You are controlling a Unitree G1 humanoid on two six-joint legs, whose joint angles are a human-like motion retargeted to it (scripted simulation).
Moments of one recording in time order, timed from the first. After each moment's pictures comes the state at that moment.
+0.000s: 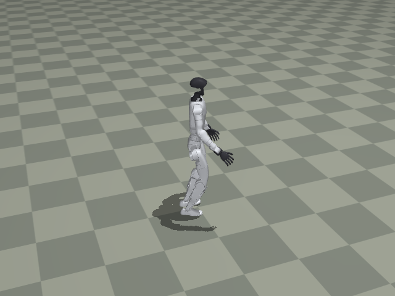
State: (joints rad) left arm 0.00 0.34 -0.09 1.09 -0.19 -0.10 0.02; right arm -0.14 -0.45 0.28 0.90 -0.02 -0.09 -0.13; waist 0.02 -0.01 -0.13; left_leg -0.23 -0.09 0.17 0.45 -0.57 0.12; right_leg -0.33 -0.06 -0.09 0.61 -0.53 0.07
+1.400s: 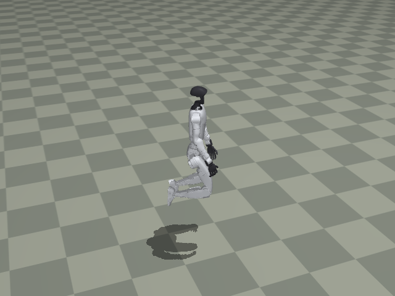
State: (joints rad) left arm -0.07 0.17 -0.33 1.23 -0.16 -0.02 -0.25; right arm -0.09 -0.32 0.47 1.05 -0.10 0.00 0.20; waist -0.07 0.04 -0.18; left_leg -0.59 0.26 0.19 1.80 -0.24 0.21; right_leg -0.58 -0.01 -0.15 1.75 0.24 0.12
